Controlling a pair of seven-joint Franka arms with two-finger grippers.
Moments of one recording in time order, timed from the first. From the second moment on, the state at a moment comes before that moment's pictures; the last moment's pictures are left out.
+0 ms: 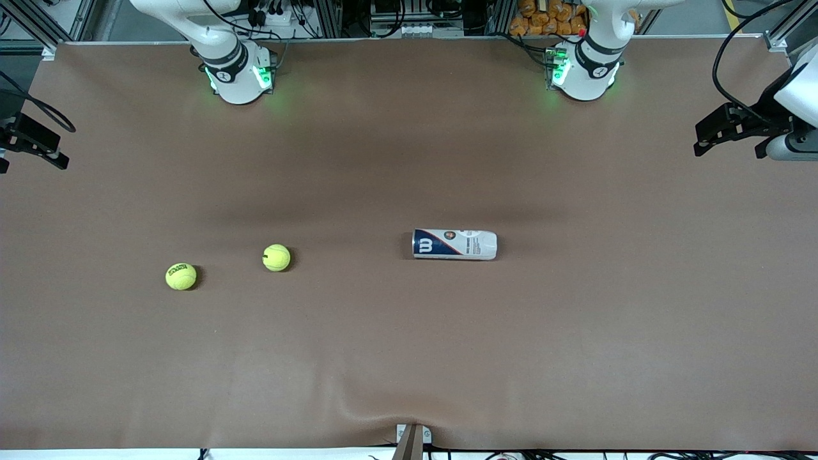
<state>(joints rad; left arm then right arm) 0.00 -0.06 -0.08 -1.58 0.01 1.52 -0.02 0.03 -0.04 -0.13 -1.54 0.03 1.57 -0.15</state>
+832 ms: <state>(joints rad) 0.00 -0.06 -0.08 -1.56 0.01 1.52 -0.02 0.03 -0.02 -0.13 -1.55 0.03 1.56 -0.15</state>
